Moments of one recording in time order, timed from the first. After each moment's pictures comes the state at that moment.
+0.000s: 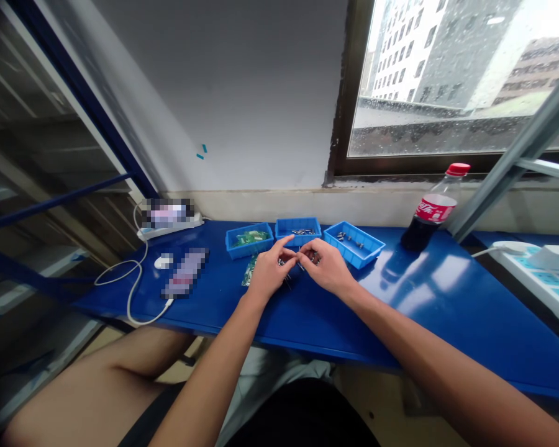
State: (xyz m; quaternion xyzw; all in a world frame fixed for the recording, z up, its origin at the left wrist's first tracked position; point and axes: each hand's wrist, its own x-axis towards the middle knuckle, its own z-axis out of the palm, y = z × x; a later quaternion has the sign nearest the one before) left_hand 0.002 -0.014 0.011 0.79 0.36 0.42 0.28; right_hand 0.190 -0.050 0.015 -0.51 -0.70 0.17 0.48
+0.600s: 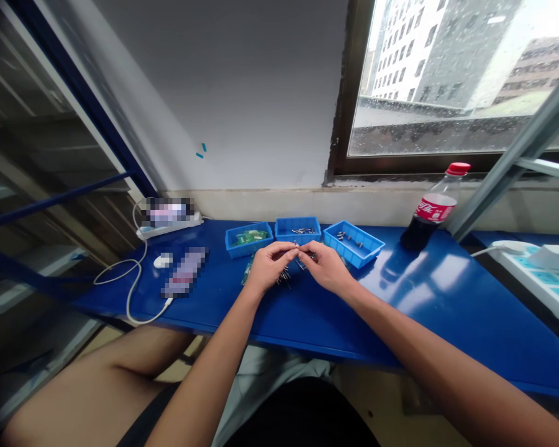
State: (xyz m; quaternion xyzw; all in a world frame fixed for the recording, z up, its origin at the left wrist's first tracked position) left_hand 0.005 -0.010 0.011 0.70 0.32 0.48 0.42; right_hand 0.192 -0.046 0.009 -0.49 -0.69 0.24 0.46
